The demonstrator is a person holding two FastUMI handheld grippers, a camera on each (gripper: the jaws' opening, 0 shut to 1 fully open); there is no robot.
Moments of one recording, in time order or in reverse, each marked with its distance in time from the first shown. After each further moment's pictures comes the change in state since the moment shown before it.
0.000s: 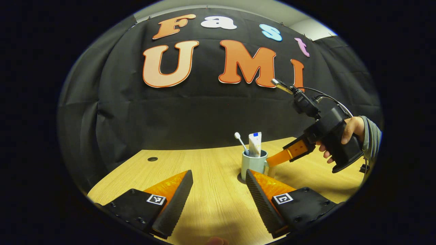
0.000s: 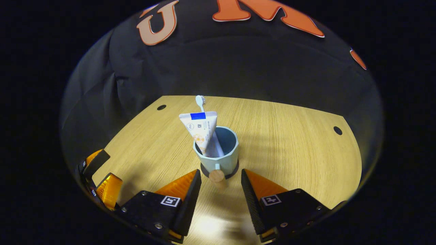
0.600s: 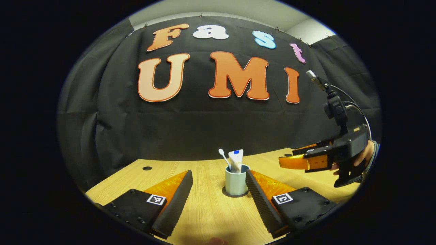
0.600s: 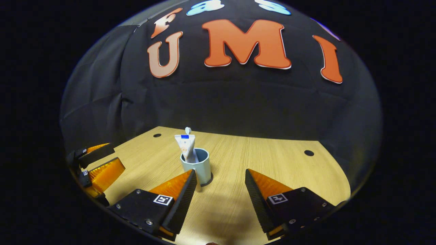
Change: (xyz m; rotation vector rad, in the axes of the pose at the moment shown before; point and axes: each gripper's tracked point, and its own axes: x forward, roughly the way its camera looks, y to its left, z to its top) left arm -0.006 -0.061 0.040 -0.003 -0.099 0.035; right arm -0.083 -0.056 0.015 -0.046 -0.409 -0.091
